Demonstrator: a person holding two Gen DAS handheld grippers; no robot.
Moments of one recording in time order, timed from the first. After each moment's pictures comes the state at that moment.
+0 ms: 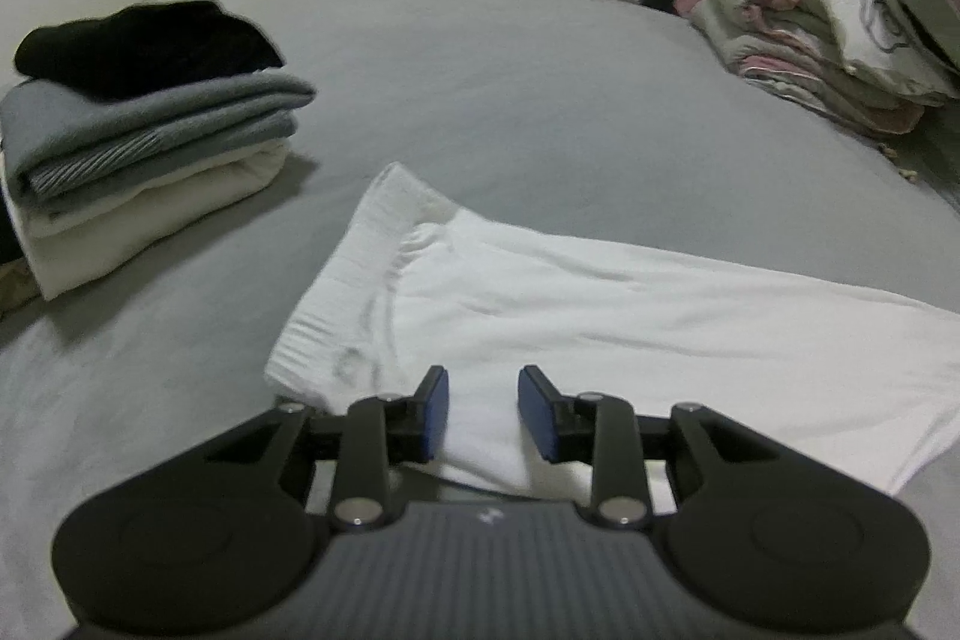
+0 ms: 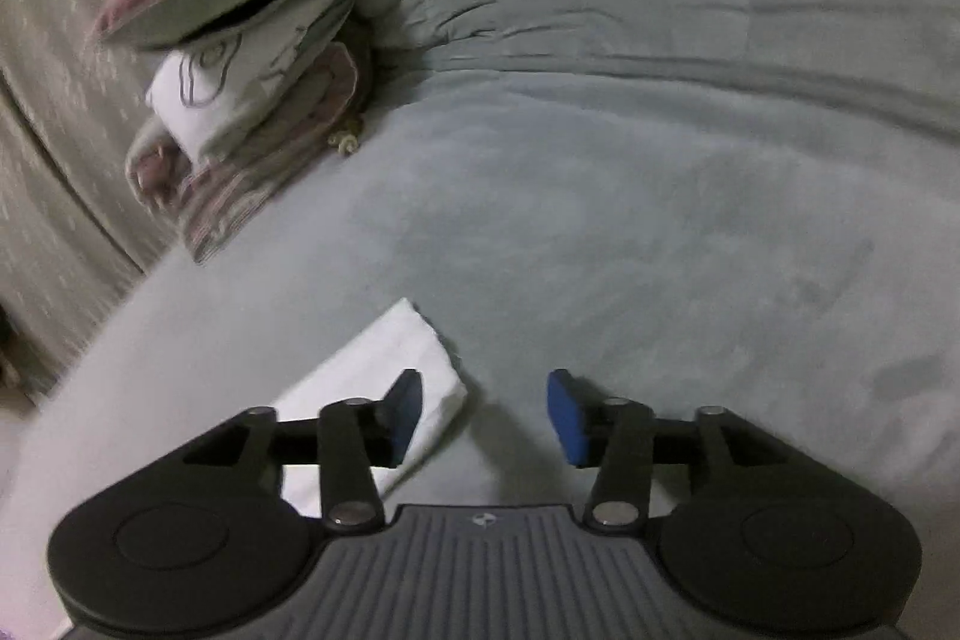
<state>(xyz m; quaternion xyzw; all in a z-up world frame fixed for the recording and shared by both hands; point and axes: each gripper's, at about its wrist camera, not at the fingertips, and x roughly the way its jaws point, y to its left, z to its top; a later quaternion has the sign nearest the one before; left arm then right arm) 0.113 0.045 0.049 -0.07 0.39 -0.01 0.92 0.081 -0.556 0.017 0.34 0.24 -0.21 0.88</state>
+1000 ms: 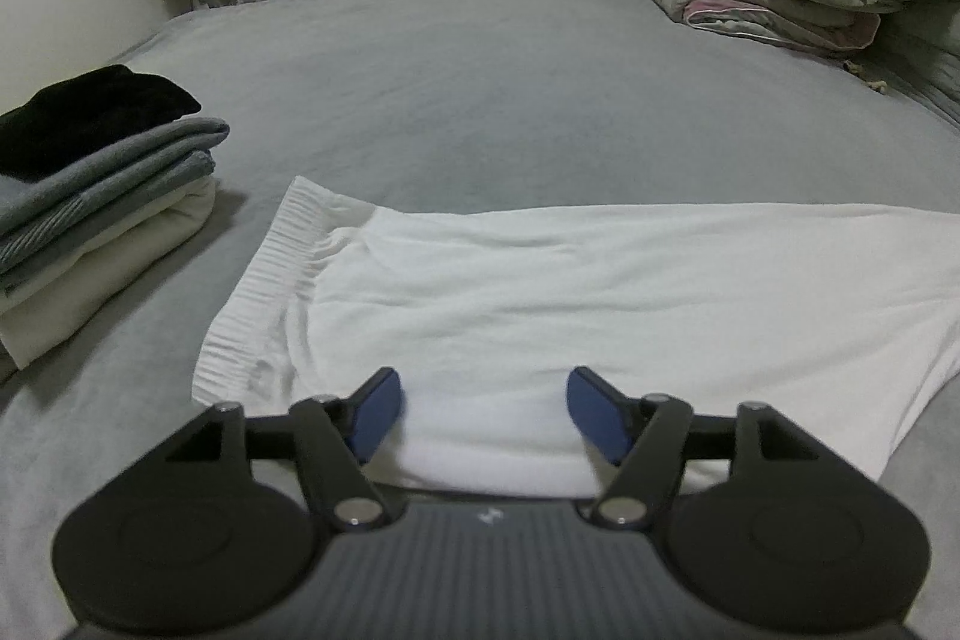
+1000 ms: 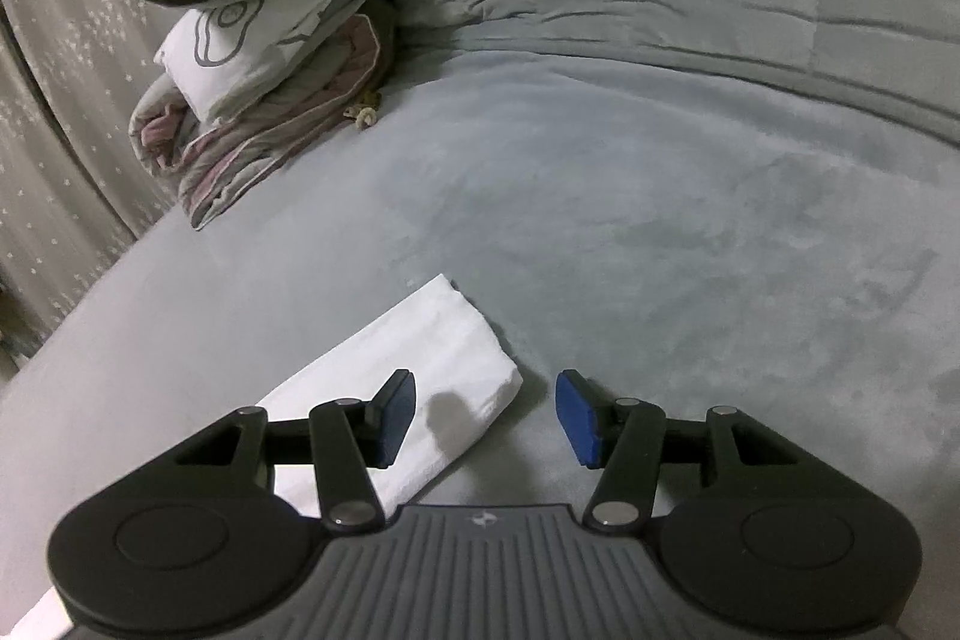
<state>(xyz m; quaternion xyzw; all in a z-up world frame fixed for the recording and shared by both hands) 0.114 0.000 0.038 0.02 0.39 -0.03 0.92 0.113 -0.537 0.017 0.28 0.27 -0.22 0.89</state>
